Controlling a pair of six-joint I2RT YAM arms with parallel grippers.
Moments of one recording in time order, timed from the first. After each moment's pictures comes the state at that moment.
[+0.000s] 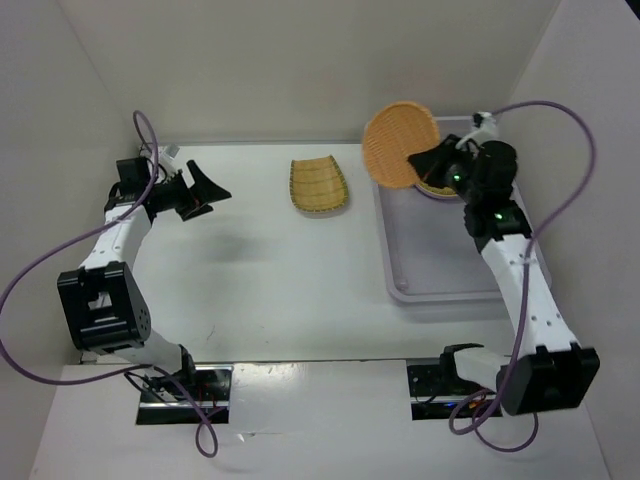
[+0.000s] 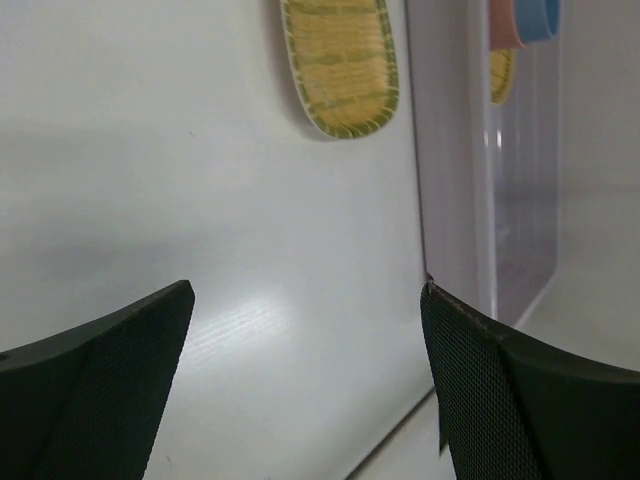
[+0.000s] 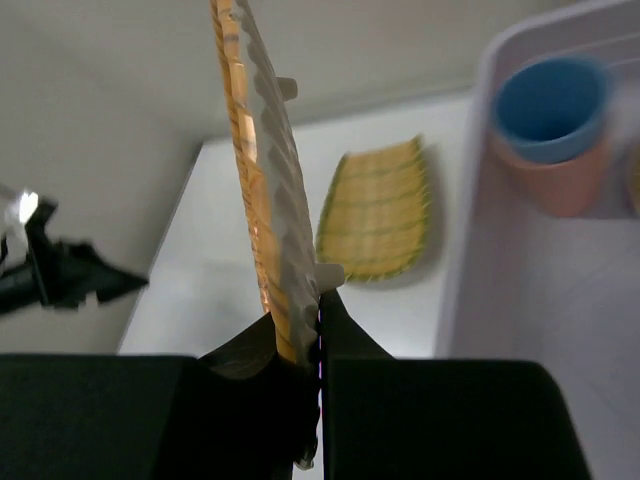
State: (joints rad) left arm 0.25 1.52 1.14 -0.34 0.88 -0.40; right arm 0.12 1.21 1.18 -0.15 -0.36 0.51
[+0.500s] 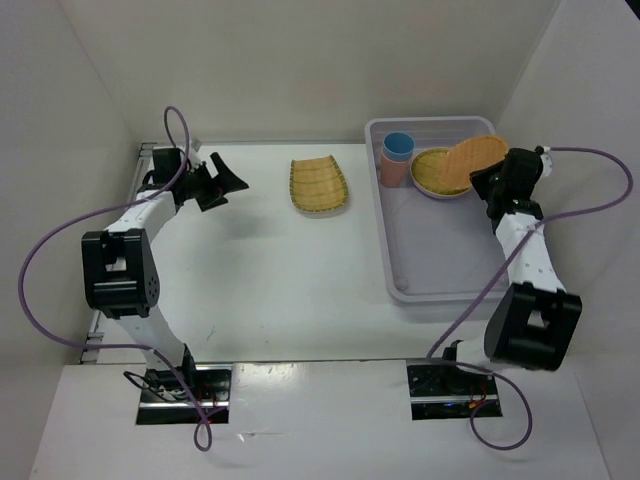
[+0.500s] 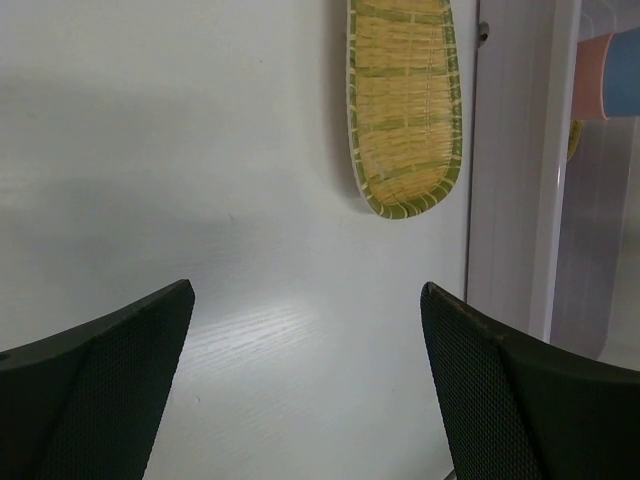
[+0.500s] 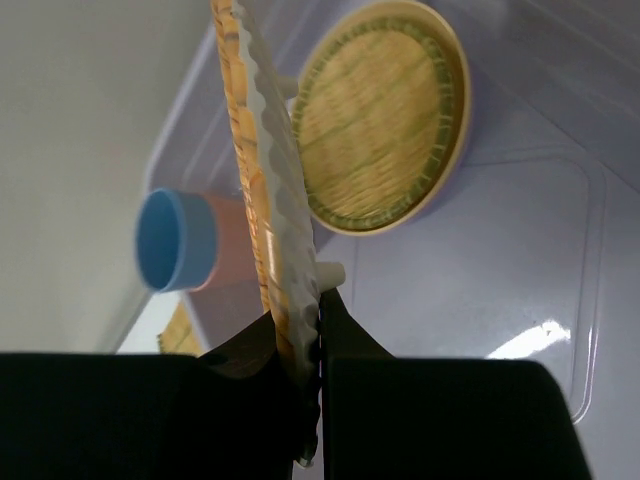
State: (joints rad) left arm 0.11 1.76 1.26 -0.18 0.62 -0.51; right arm -0.26 1.36 1.10 -0.15 -0.03 0.80
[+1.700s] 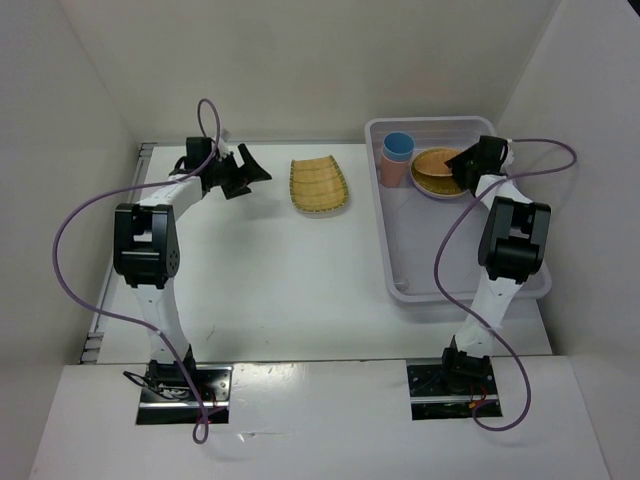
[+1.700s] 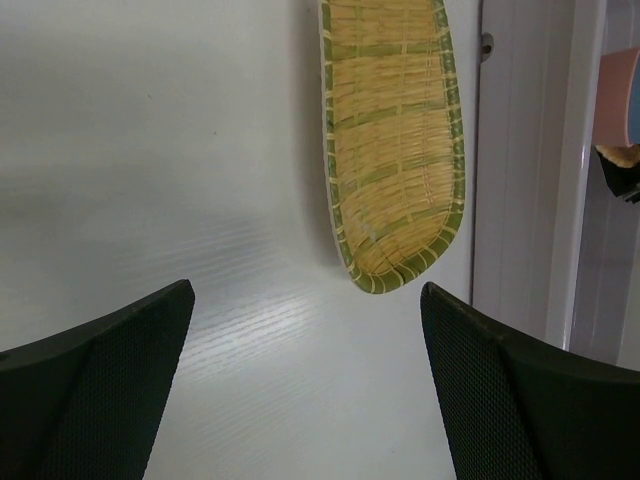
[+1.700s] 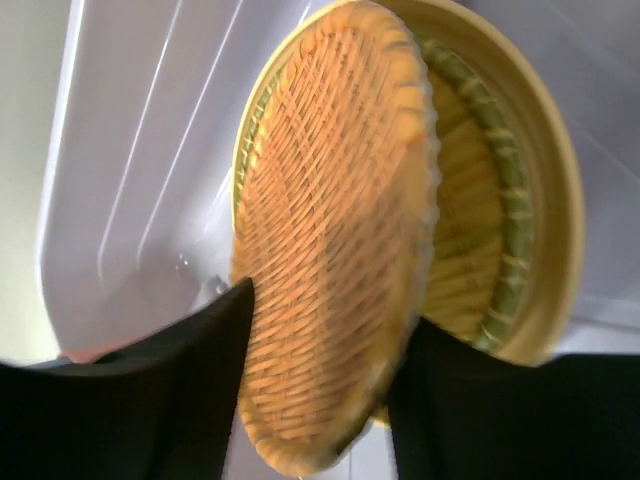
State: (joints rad) left arm -0.01 2.05 1.52 -0.13 0.58 -0.56; right arm -0.23 2.07 1.48 0.01 -0.07 0.88
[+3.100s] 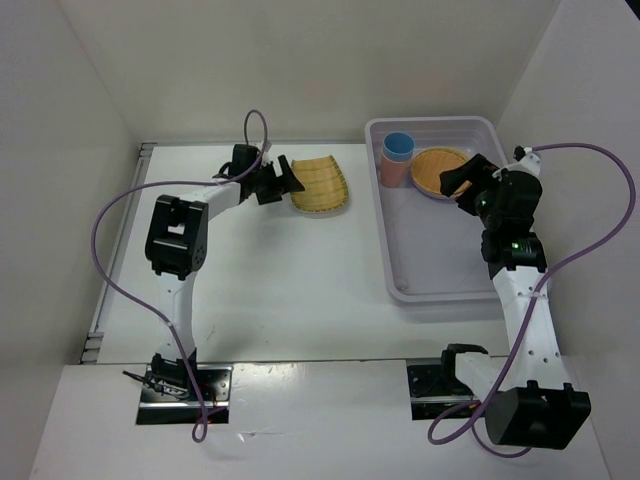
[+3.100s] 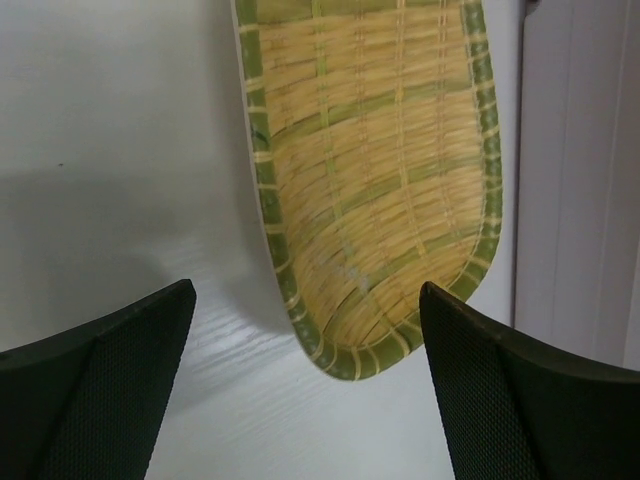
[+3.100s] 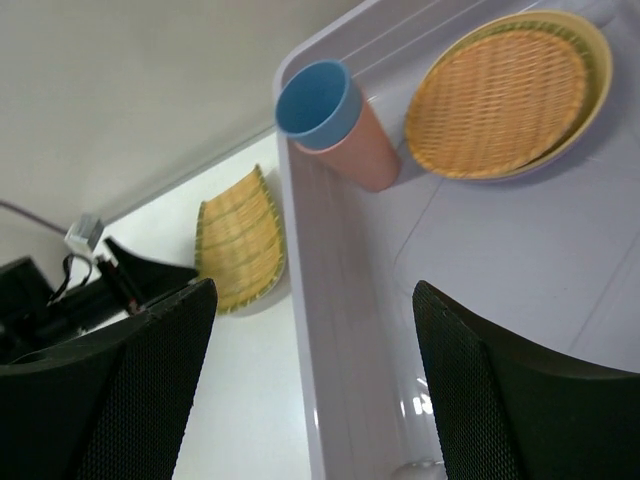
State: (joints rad) left arm -0.20 2.22 1.61 -0.07 0.45 -0.57; right arm -0.11 0.98 1.00 -0.26 -0.10 0.55
